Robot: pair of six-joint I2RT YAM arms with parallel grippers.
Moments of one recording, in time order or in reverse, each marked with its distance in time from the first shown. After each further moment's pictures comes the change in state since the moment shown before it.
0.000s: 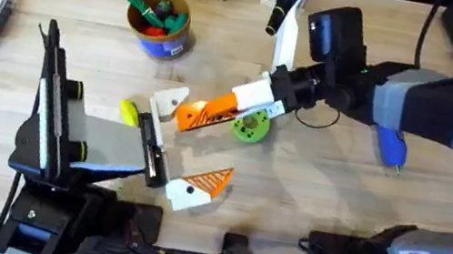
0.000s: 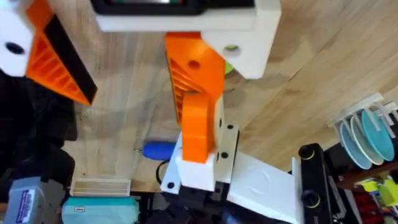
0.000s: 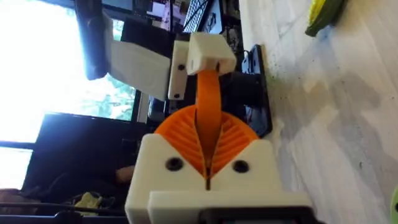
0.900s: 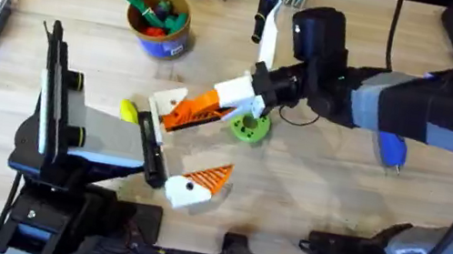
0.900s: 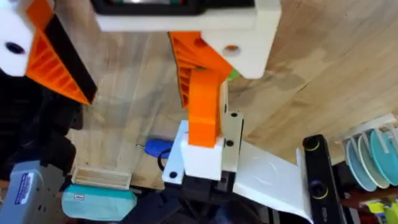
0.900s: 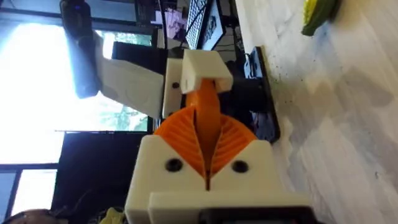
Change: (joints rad) left arm 0.007 0.000 0.000 0.000 -0.005 -0.105; right arm 0.067 0.070 -0.003 0.223 0.058 0.286
